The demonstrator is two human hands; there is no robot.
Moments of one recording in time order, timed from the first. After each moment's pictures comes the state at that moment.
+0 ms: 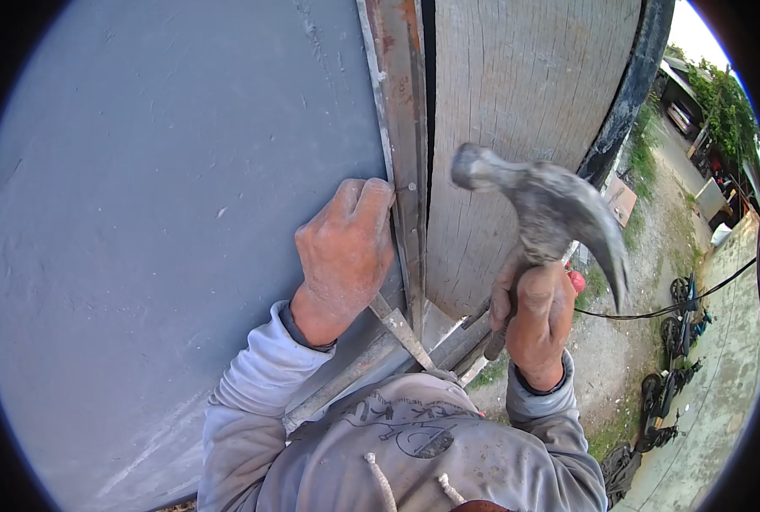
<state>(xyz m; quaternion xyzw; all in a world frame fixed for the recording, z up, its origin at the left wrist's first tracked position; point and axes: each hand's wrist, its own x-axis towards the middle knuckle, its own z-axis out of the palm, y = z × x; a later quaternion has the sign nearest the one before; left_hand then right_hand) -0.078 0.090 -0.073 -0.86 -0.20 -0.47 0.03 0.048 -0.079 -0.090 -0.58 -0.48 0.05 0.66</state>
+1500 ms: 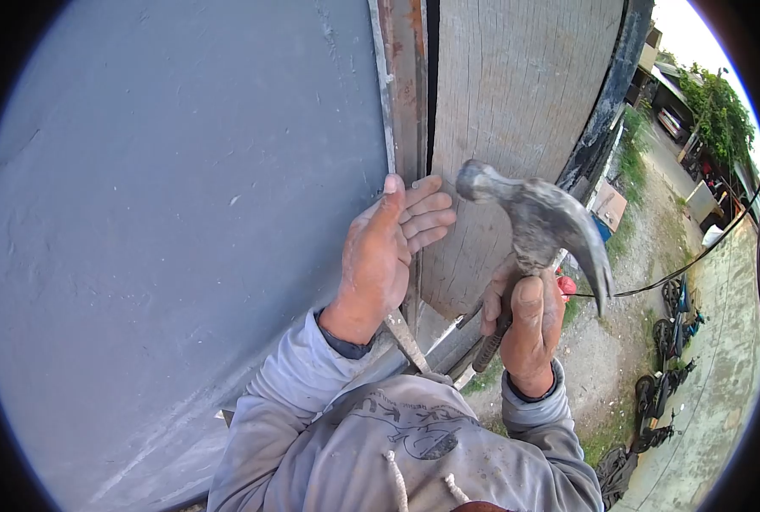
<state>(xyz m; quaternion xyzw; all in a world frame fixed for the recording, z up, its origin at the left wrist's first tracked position) -0.058 0.068 -0.084 -0.51 -0.12 -0.34 -0.78 0.031 -0.092 -0.096 -0.55 -0.46 0.10 0.69</state>
